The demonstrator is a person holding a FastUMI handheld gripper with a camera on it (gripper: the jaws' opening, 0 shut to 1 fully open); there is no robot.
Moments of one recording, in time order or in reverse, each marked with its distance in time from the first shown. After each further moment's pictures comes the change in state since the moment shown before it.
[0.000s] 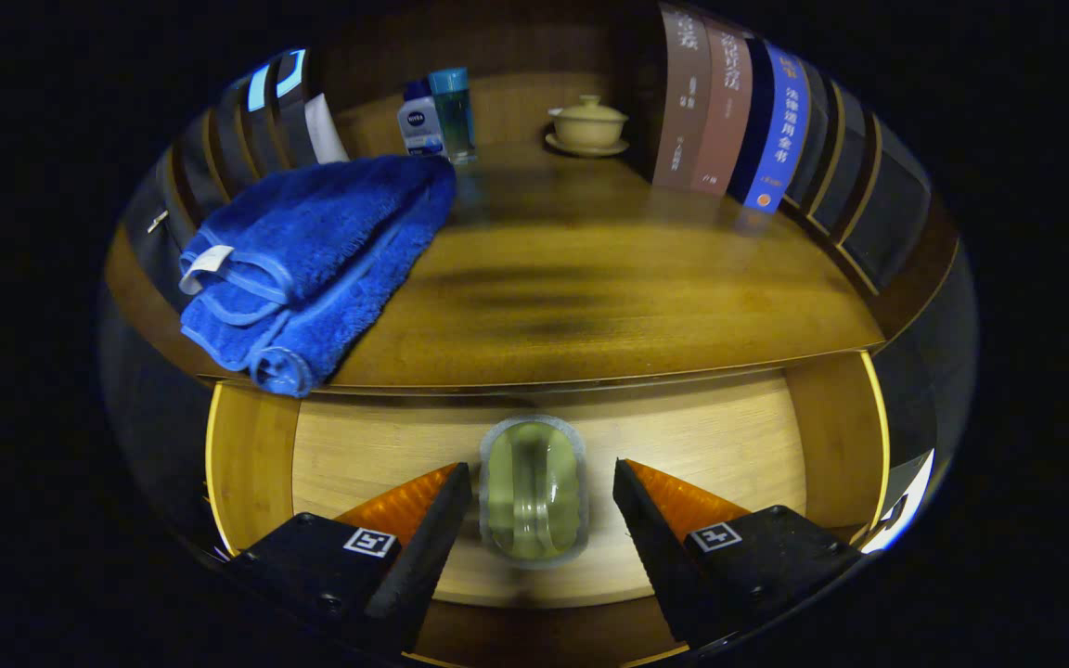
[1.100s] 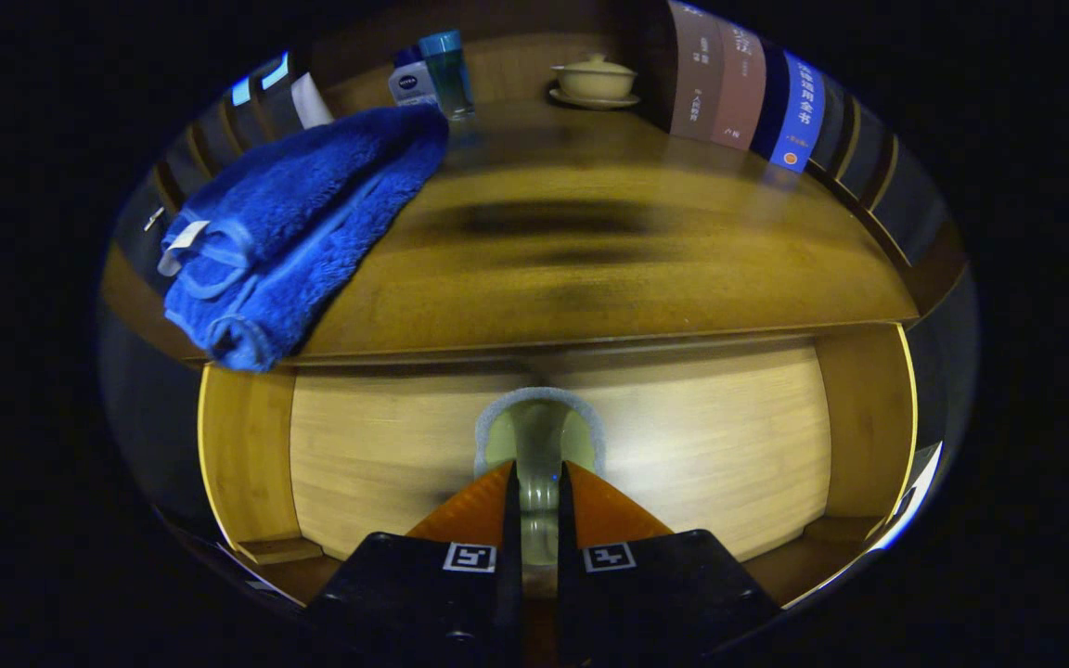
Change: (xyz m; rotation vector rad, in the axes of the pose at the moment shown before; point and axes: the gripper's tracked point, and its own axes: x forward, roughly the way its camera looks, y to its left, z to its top) arm -0.007 0.002 -0.020 0.012 0.056 0.044
